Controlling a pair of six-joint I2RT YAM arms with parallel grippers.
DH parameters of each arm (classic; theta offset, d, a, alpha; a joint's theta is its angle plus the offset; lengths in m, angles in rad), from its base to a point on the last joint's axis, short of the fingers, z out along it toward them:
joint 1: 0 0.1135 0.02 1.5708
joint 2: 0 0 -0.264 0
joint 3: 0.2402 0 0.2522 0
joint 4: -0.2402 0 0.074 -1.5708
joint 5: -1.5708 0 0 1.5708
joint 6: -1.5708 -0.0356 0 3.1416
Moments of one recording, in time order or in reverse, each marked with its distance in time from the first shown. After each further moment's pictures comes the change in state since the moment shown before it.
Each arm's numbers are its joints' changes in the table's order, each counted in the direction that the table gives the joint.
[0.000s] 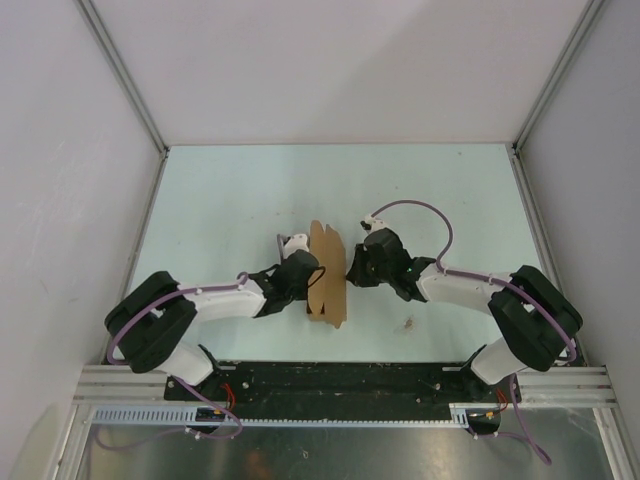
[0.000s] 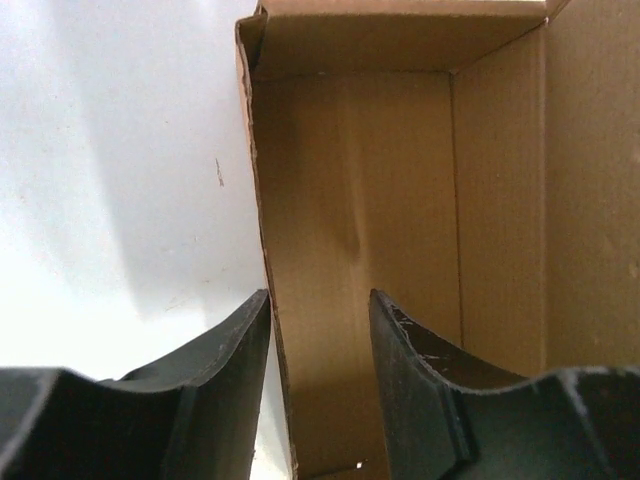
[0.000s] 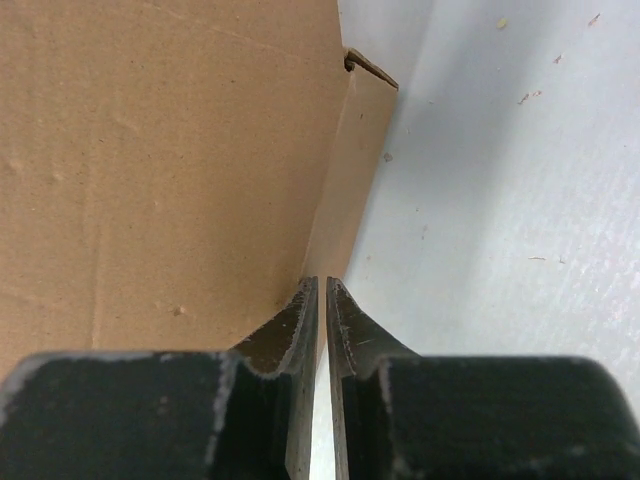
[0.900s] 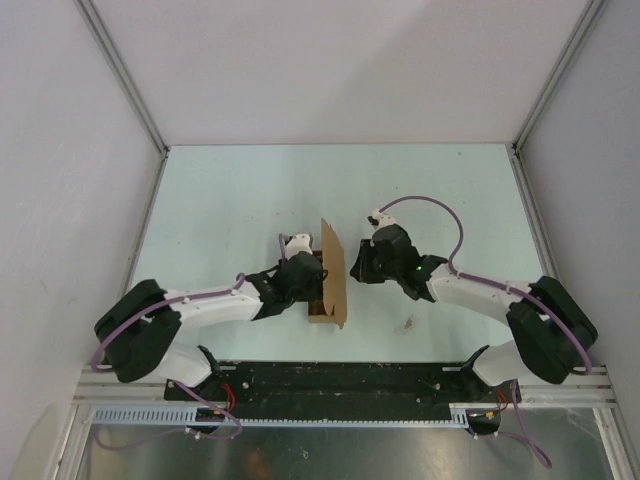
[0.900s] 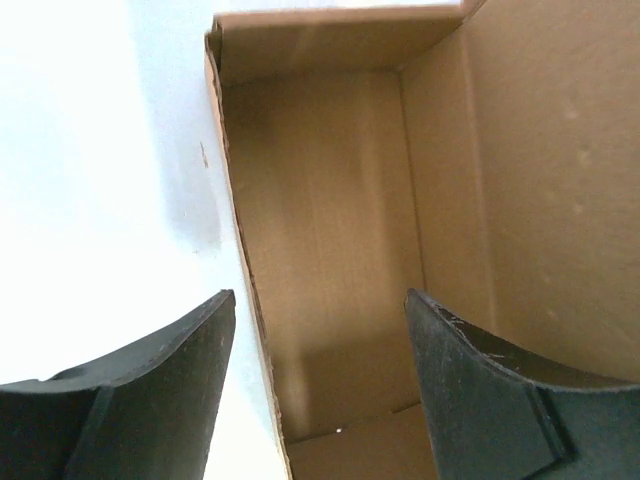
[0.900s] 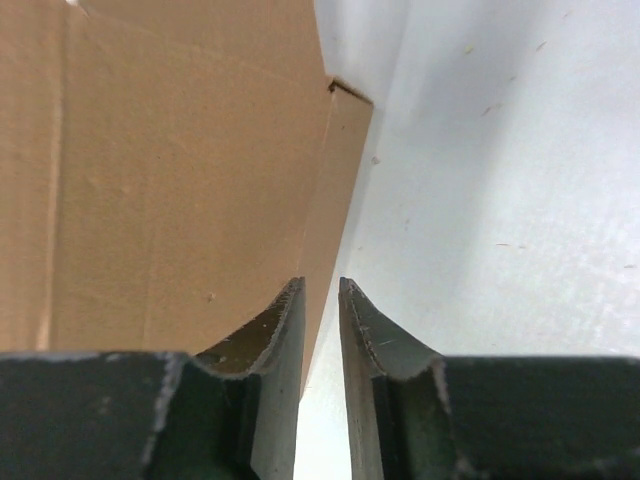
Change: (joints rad) left arm -0.055 0.052 0.033 -0.104 0.047 0.000; right arm -0.023 0.067 0.000 -0.049 0.006 0.011
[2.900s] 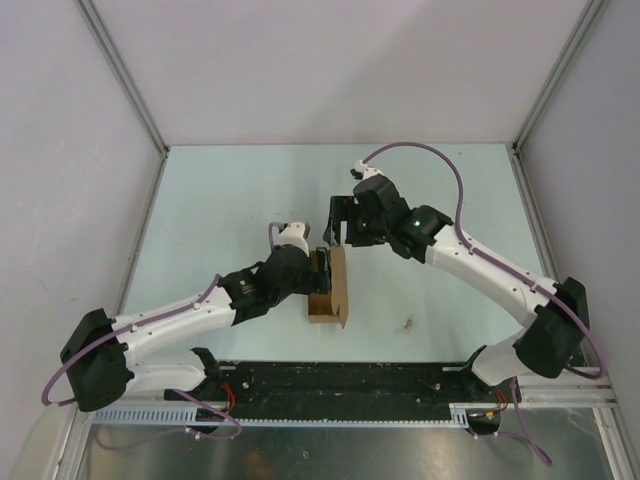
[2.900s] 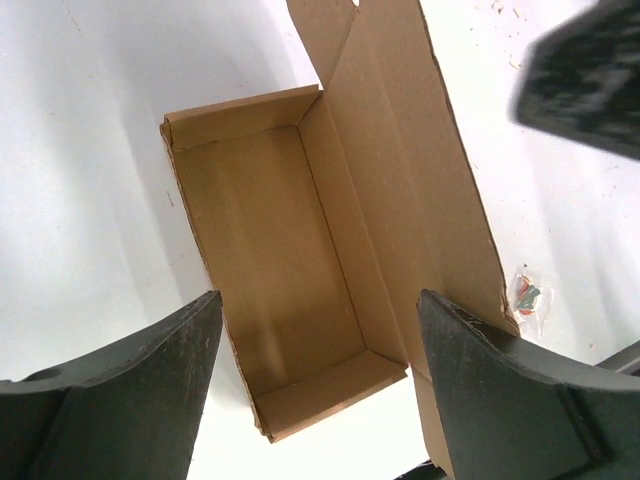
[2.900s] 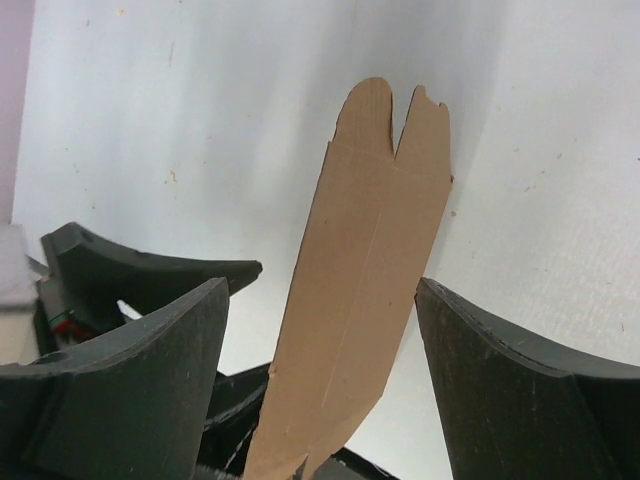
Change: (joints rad) left arm -0.036 0.265 0.073 -0.149 -0.003 -0.105; right arm 0.061 -0.004 0.595 -0.562 -0.088 0.017
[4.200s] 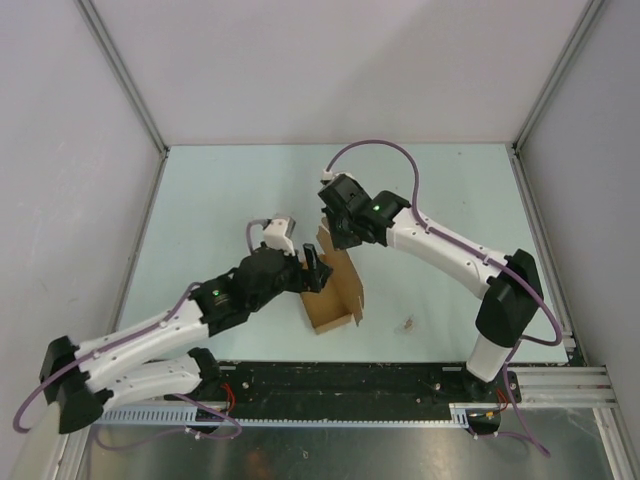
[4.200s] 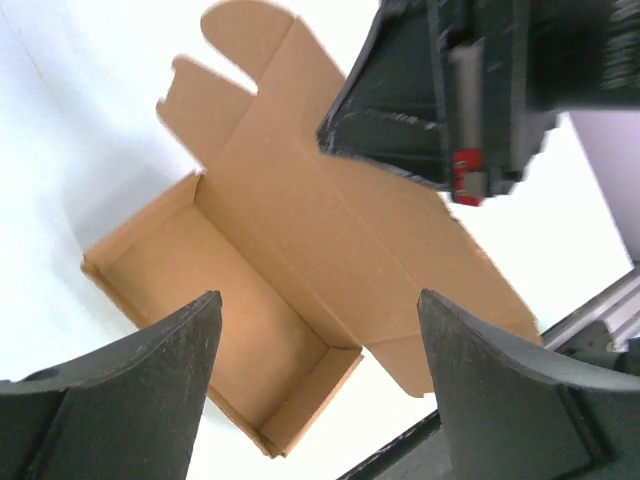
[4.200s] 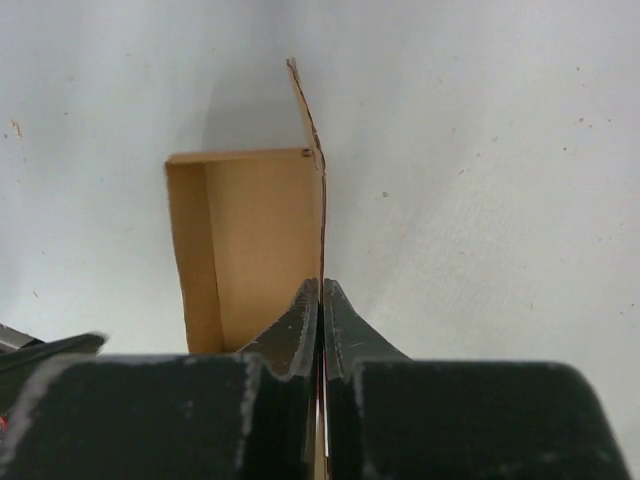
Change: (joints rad) left arm -0.014 0.177 -0.017 0.016 -0.019 -0.032; right arm 0.054 -0.275 0.254 -0.257 -0.128 0.140
